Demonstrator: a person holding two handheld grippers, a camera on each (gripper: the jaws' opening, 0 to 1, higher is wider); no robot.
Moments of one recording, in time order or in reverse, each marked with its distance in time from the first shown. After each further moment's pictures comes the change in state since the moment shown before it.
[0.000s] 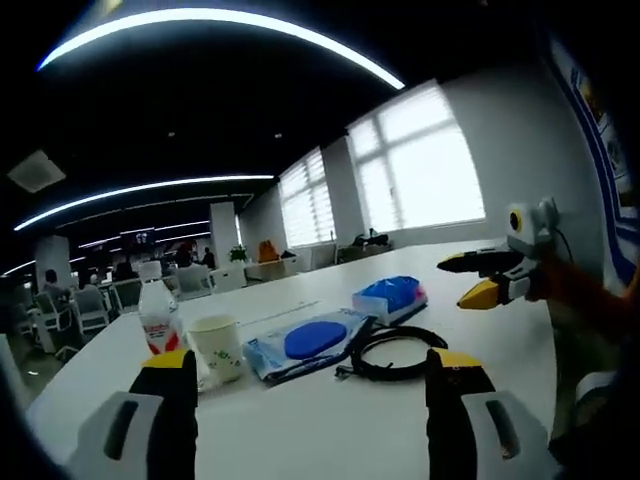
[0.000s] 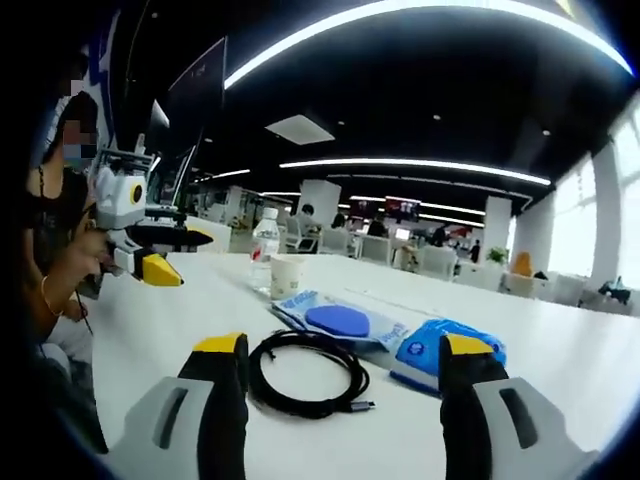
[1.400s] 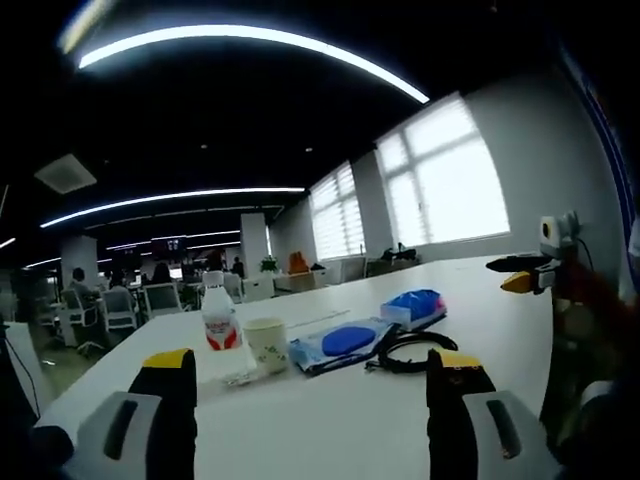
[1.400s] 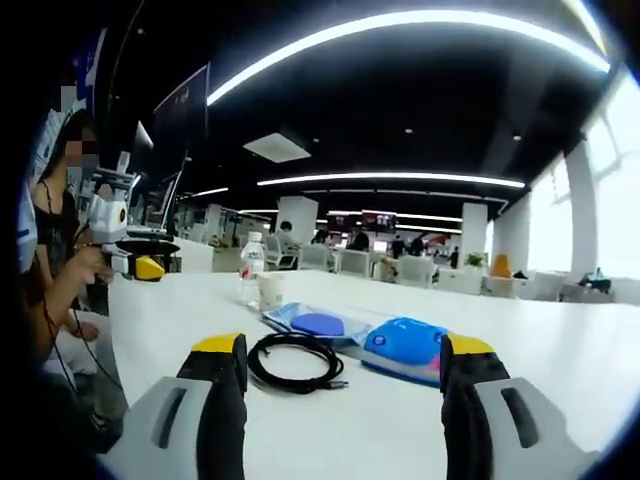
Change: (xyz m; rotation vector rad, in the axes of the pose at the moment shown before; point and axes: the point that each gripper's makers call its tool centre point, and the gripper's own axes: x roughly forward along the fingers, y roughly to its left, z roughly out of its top) left arm -0.062 0.034 0.011 -0.023 -0.060 0.133; right arm -0.065 -0.021 0.013 0.047 -0.059 -0.098
